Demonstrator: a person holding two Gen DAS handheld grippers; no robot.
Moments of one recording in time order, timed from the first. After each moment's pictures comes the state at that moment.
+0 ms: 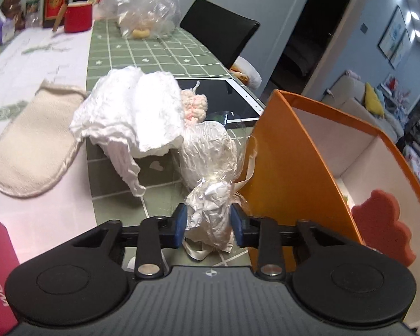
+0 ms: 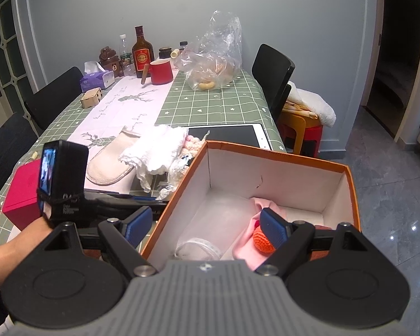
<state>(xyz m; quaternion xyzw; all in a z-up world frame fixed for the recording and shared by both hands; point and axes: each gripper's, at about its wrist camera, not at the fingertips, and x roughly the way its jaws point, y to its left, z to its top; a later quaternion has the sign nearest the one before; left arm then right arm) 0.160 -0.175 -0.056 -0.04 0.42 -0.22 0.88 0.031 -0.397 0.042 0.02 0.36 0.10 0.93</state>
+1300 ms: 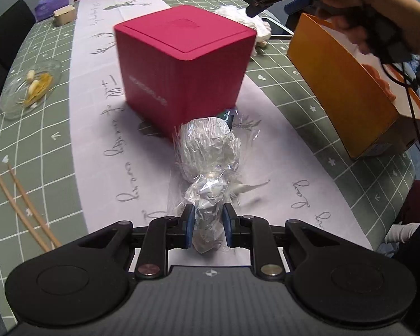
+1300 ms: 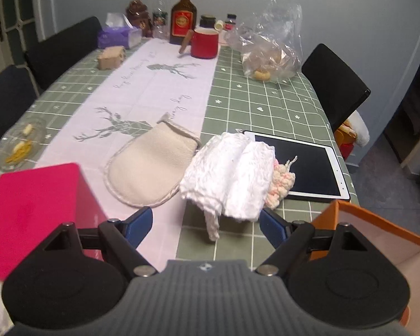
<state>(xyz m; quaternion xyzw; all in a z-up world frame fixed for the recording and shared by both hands) -0.029 0.040 -0.021 0.04 0.50 -0.19 0.85 0.156 -0.216 0.015 -0.08 0.42 0.10 0.90</state>
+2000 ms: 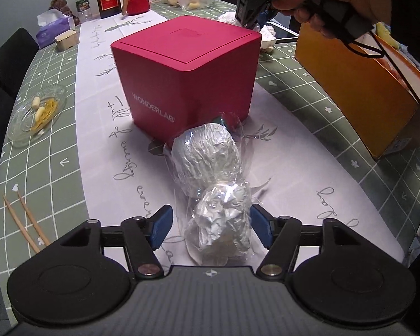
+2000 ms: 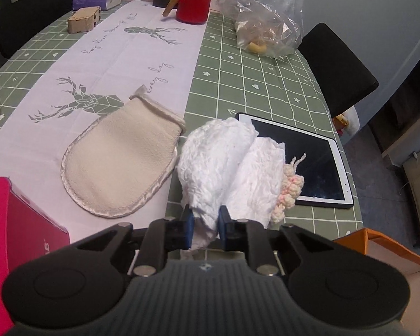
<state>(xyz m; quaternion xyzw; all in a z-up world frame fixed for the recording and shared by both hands) -0.019 0.027 -0.035 0.09 0.46 -0.18 0.87 0.212 -0.193 -0.023 -0.13 0.46 0.06 0.87</state>
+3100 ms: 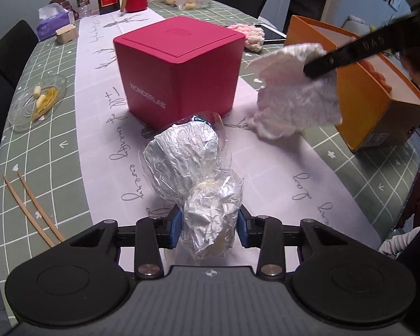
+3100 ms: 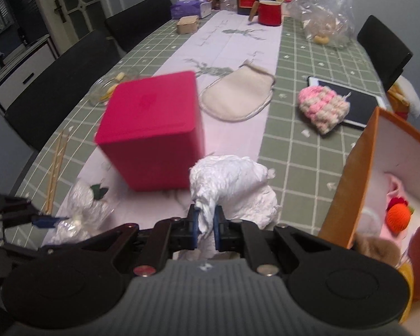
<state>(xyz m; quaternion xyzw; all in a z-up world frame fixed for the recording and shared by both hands) -0.052 0.032 -0.018 0.07 0.47 -0.19 0.86 0.008 -0.232 0.015 -0.04 0.47 0.26 0.85</state>
